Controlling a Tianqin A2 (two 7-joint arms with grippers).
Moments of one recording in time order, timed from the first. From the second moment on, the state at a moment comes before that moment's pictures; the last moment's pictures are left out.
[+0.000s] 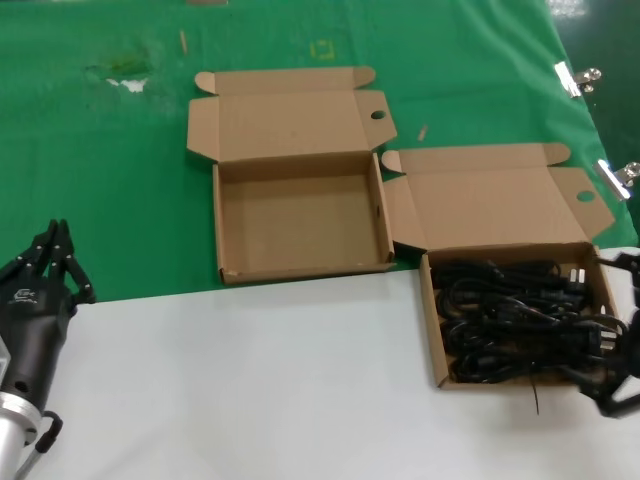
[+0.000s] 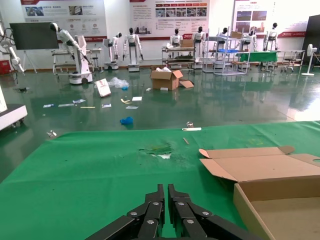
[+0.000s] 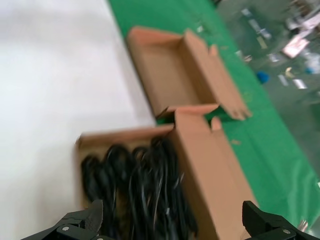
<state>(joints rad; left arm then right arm) 0.00 -0.30 1.60 -1.60 -1.80 0.00 0.00 0.00 1.44 -2.14 1.82 2.03 -0.02 -0.19</state>
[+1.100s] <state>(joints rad) 0.00 -0.30 1.60 -1.60 -1.80 0.00 0.00 -0.02 1.20 -1.92 1.64 1.54 -0.29 0.03</state>
